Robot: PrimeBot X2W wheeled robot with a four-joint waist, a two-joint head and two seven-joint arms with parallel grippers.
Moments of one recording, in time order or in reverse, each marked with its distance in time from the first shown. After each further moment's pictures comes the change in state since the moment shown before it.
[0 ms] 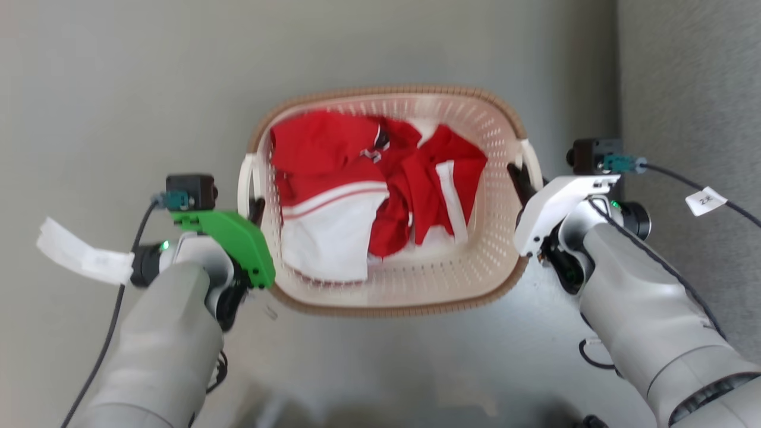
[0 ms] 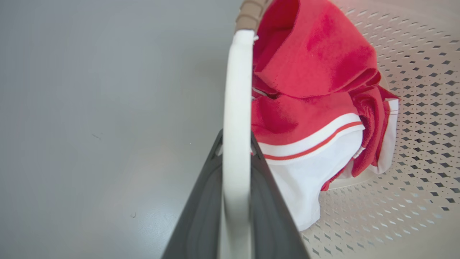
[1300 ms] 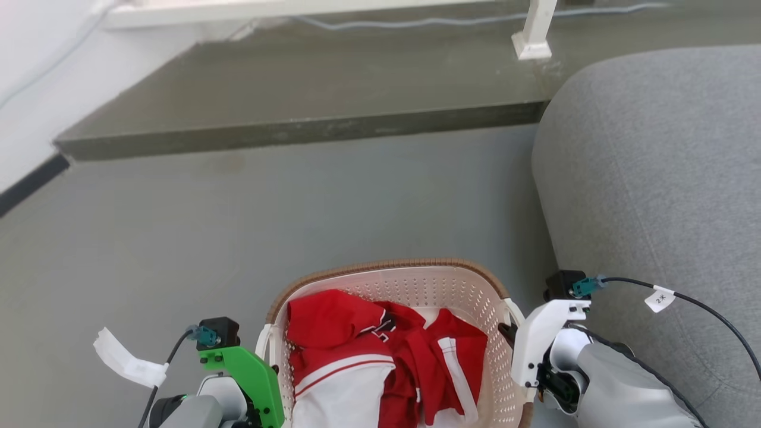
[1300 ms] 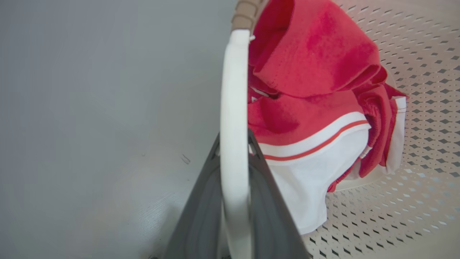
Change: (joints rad) left arm 0.293 -0.009 -0.106 0.079 -0.122 -0.001 0.143; right arm 0.270 0.001 0.204 0.021 0.225 -0.009 0.210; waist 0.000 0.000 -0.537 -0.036
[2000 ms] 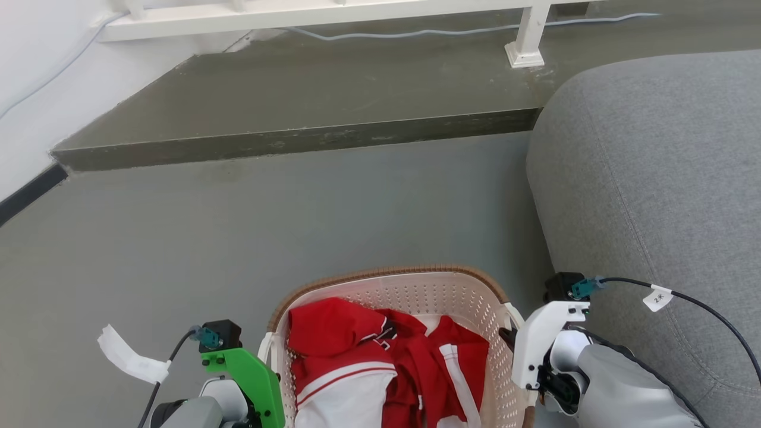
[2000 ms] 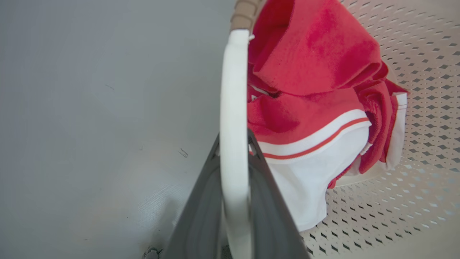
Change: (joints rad) left arm -0.001 0.000 -0.018 0.003 -0.027 0.000 0.048; right arm -0.005 -0.001 0.031 0.016 0.030 0.000 0.016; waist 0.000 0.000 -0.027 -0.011
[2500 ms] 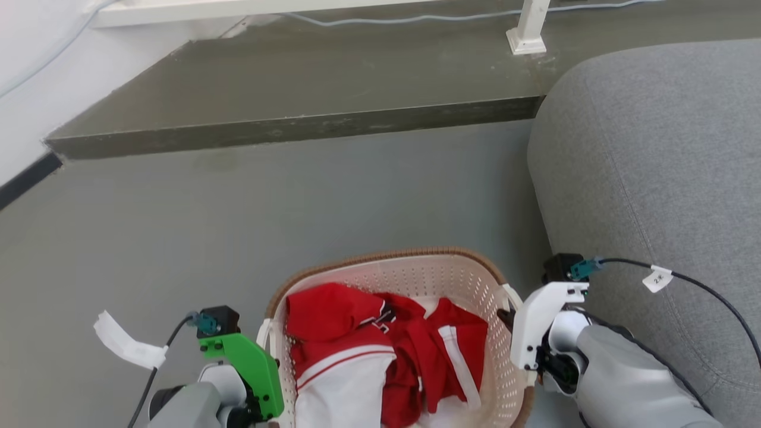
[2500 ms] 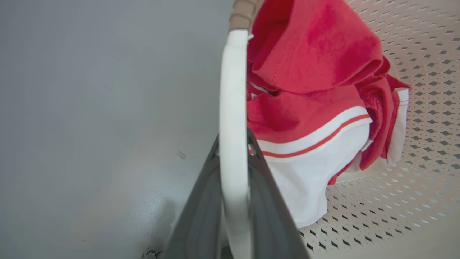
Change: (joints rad) left arm -0.028 0.000 -0.007 0.003 -0.021 0.000 0.017; right arm -0.047 -0.001 0.021 0.011 0.017 0.000 0.010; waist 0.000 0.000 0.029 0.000
